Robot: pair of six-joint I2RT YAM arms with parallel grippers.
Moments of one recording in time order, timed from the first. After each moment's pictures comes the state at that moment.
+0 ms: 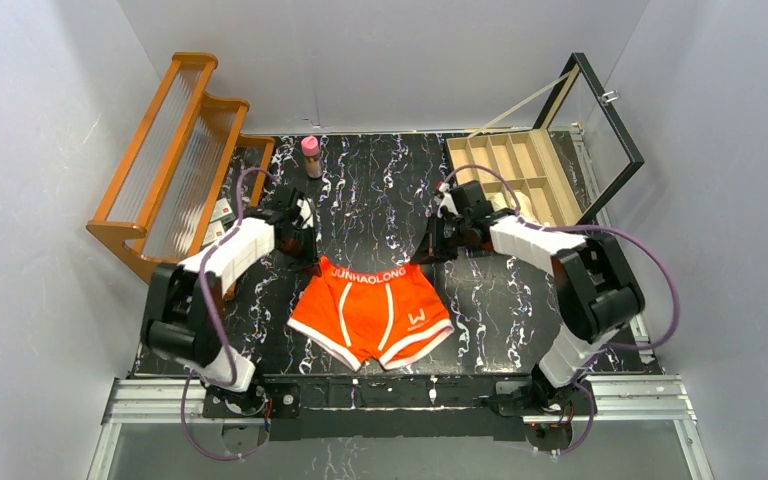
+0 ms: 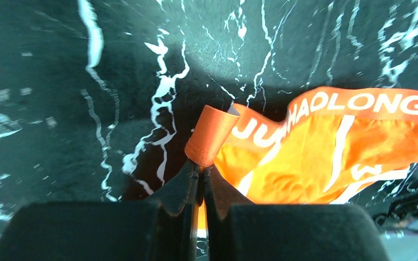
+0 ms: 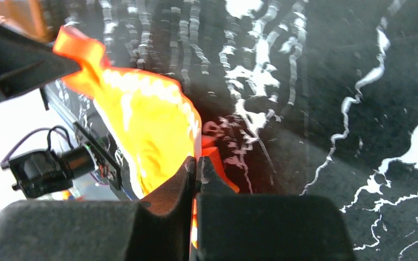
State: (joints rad) left arm -0.28 1.60 1.02 -0.72 0.23 -0.36; right arm 0.49 1.73 1.04 -0.31 -0.55 0.60
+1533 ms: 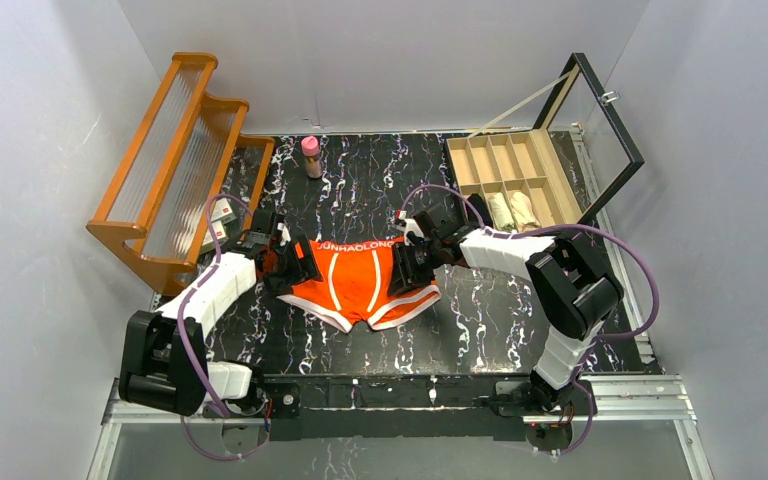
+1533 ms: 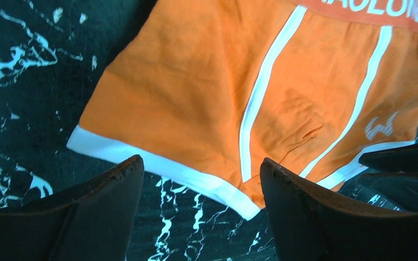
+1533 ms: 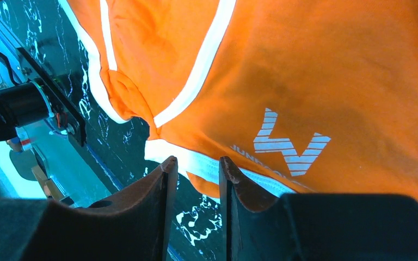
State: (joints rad) left arm -0.22 1.29 0.76 -0.61 0.15 -0.54; right arm 0.70 1.76 1.02 -0.28 -0.57 0.47
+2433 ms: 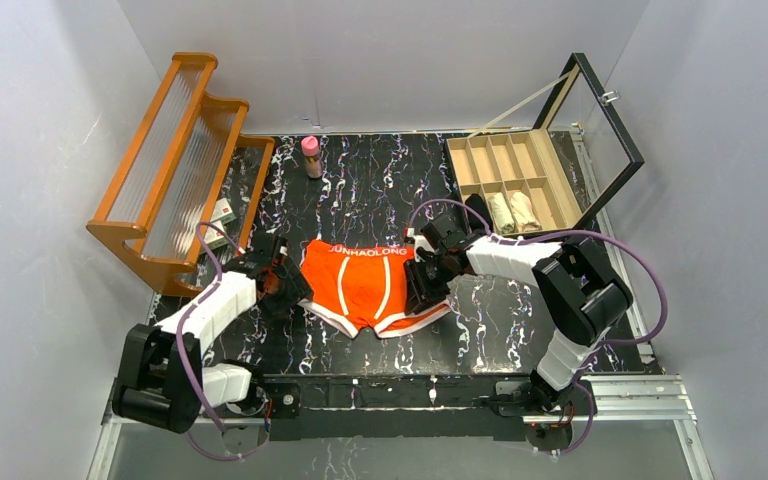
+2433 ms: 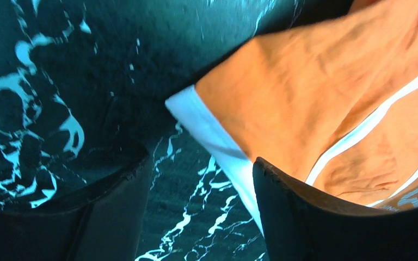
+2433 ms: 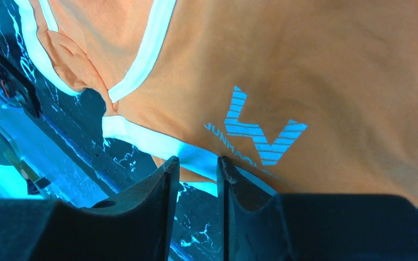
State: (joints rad) left arm -0.23 1.23 0.61 -0.60 -0.02 -0.80; right arm 0.70 1.71 0.93 -0.40 -0.52 0.38
